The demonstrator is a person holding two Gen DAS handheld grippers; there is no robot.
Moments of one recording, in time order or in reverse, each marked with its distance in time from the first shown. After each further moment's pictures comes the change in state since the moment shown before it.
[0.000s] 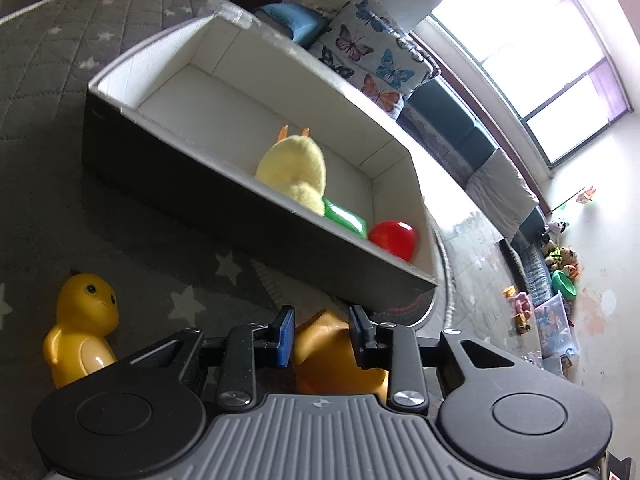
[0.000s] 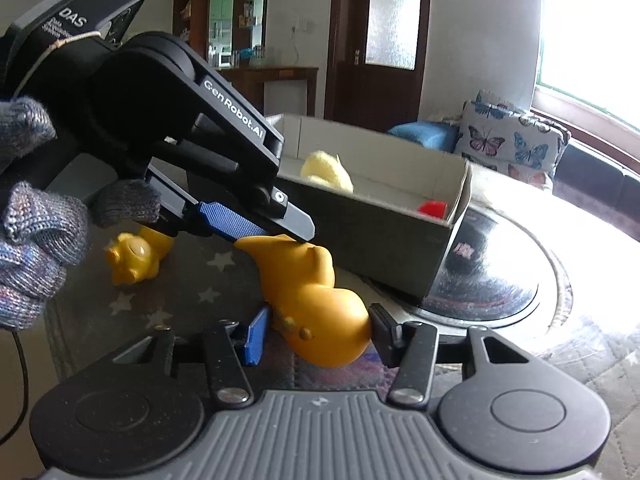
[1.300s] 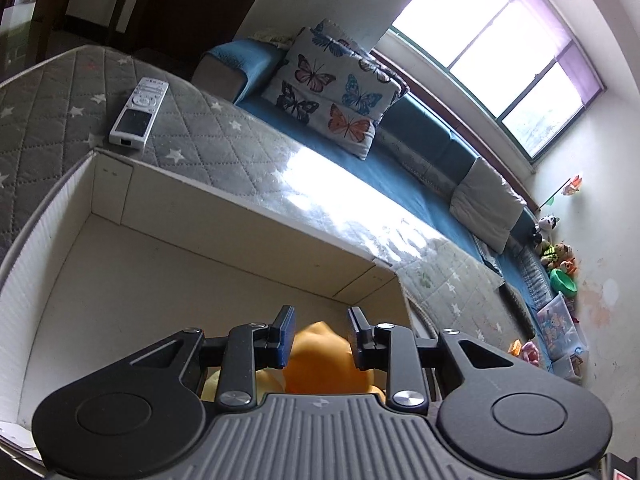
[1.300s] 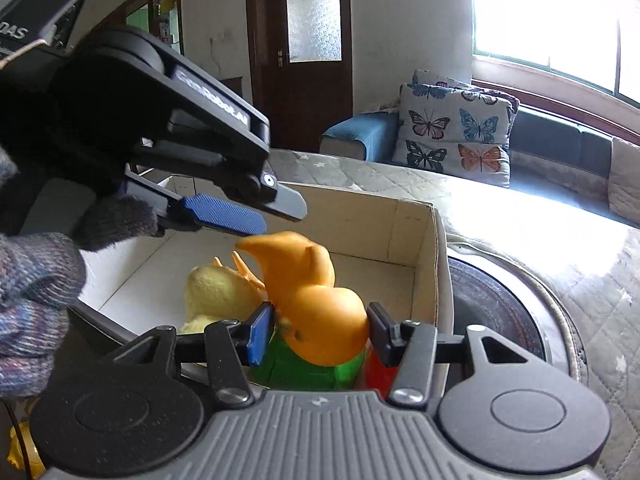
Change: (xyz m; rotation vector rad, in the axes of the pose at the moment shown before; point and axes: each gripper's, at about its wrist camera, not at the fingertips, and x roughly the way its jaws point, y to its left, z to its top) left arm 0.062 -0.020 0.119 0.138 -0.064 -0.041; right arm 0.104 -0.044 0.081 0.203 0.012 -0.133
